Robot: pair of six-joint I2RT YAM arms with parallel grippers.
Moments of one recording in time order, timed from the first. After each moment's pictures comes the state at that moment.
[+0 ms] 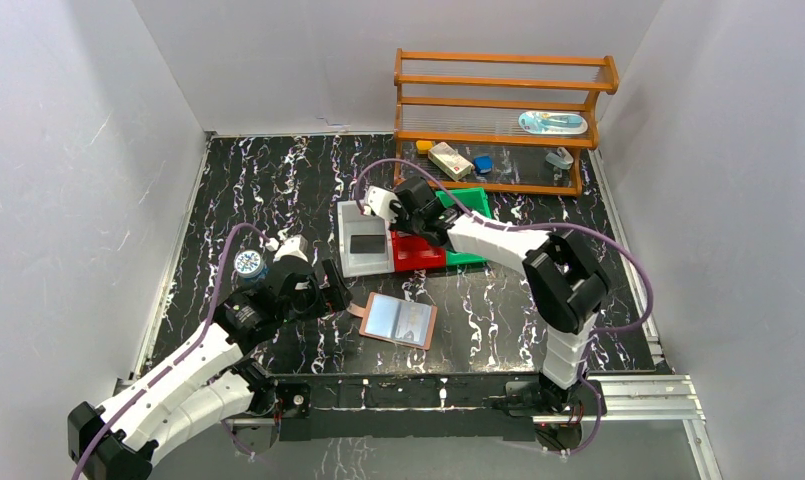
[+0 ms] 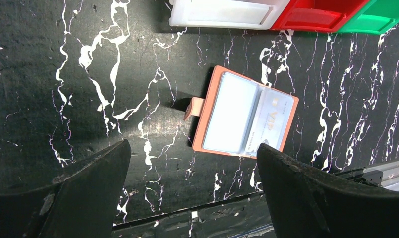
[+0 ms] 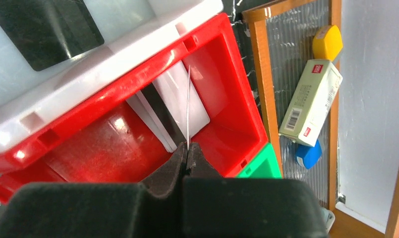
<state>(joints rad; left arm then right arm) -0.69 0.76 0.61 -0.66 -0.17 -0.83 0.78 1.83 1.28 -0.19 0.19 -0.68</state>
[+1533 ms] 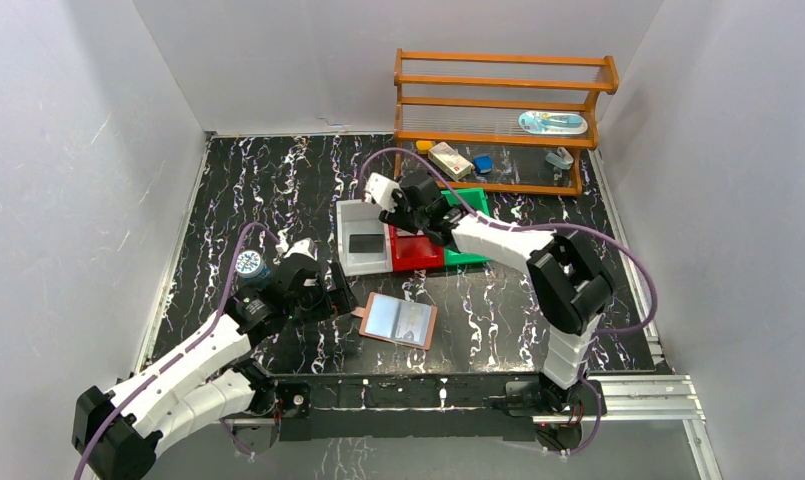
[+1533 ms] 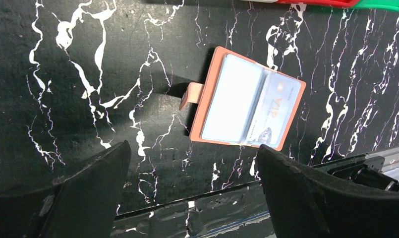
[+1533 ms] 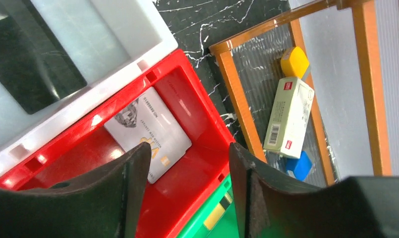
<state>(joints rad) -0.69 0.84 0.61 -0.65 -0.09 -0.85 0.76 1.84 1.28 -0.04 0.16 -0.68</state>
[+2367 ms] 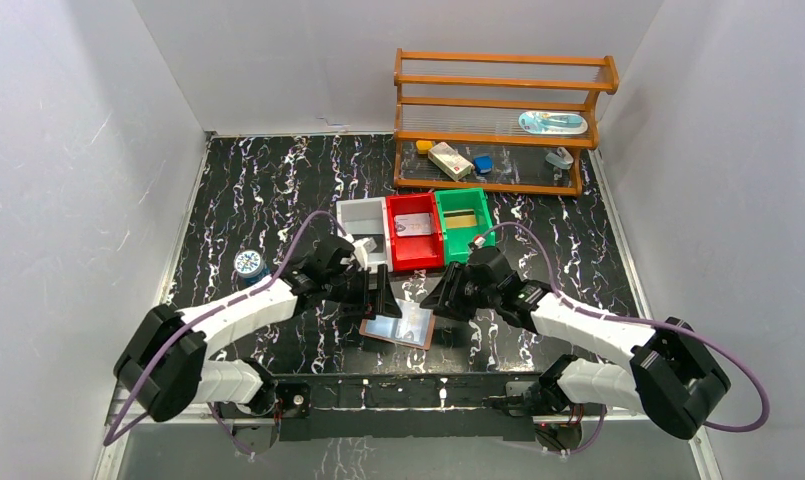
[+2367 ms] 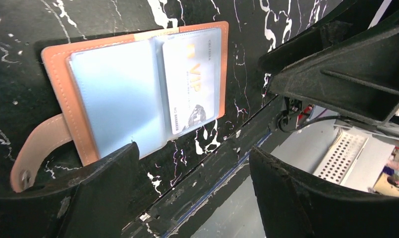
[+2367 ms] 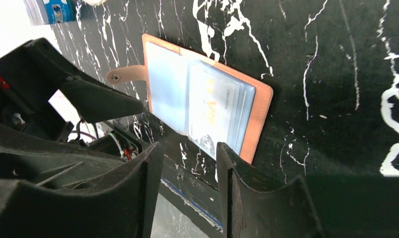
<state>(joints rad) -0.69 1.25 0.64 -0.26 0.43 -0.70 0.76 1.14 0.51 -0.10 -0.23 1.08</state>
